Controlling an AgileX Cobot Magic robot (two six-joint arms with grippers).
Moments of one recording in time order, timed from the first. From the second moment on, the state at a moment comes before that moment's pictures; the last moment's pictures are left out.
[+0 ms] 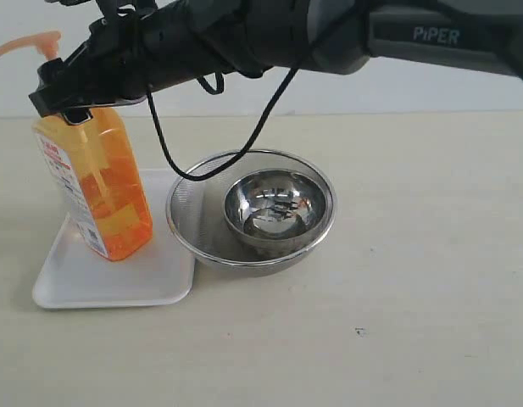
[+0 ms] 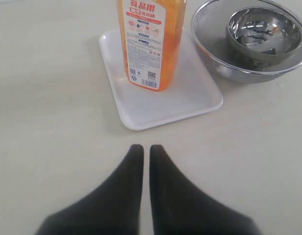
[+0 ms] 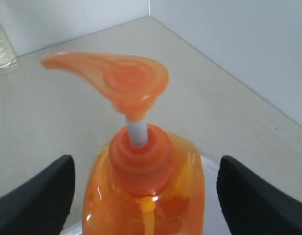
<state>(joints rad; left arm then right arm) -0.72 0.29 -0.66 0.40 1.18 -0.45 0.80 2.07 -1.80 0.85 0.37 -0.89</state>
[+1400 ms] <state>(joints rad) -0.72 0.29 -0.66 0.44 1.18 -0.45 0.80 1.95 -1.80 0.07 0.86 -0.31</state>
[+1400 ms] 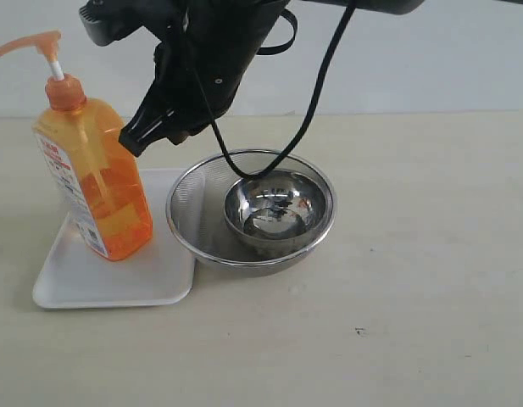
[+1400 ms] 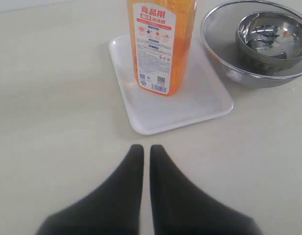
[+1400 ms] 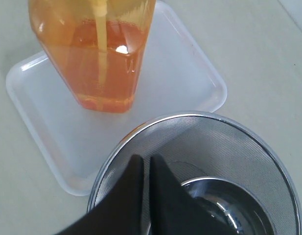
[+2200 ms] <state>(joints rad) -0.72 0.29 -0.66 0.44 1.18 -0.45 0.80 1.95 -1.80 0.07 0.86 -0.30</state>
